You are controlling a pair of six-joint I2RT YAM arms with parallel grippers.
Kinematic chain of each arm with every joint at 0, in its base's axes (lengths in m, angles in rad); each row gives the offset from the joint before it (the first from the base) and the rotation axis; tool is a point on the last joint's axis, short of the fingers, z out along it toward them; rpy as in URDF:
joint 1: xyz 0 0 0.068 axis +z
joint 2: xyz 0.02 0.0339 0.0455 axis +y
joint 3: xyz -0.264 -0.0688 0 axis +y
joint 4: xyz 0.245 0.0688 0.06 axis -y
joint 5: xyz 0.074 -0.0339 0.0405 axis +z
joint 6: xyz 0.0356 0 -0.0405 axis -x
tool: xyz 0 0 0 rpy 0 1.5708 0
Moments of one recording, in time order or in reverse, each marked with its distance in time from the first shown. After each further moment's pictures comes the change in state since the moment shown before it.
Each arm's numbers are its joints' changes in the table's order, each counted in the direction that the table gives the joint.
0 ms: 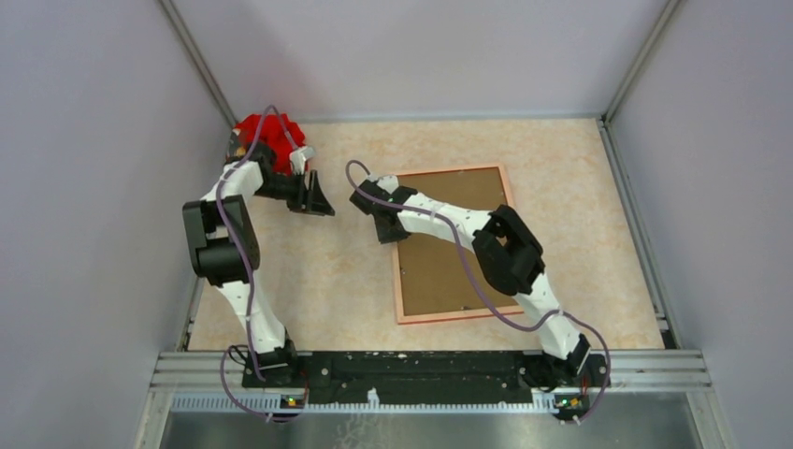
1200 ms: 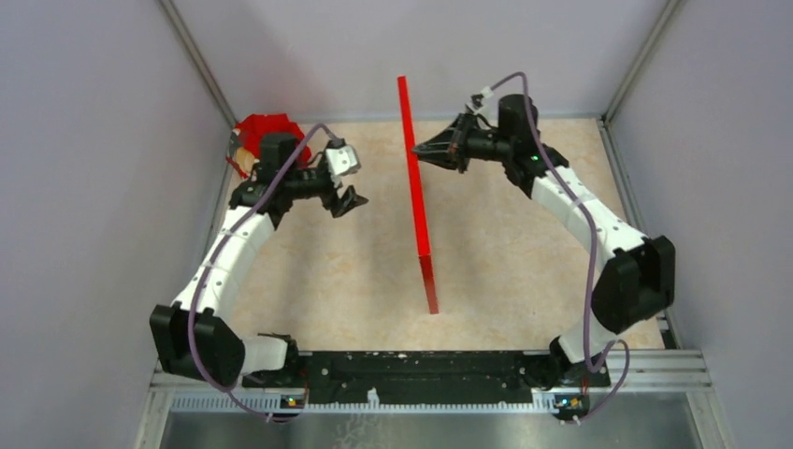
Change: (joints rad) left arm -0.305 -0.700 0.250 0.399 0.085 -0.340; right arm -0.469 -0.618 0.352 0.617 1.101 -0.607
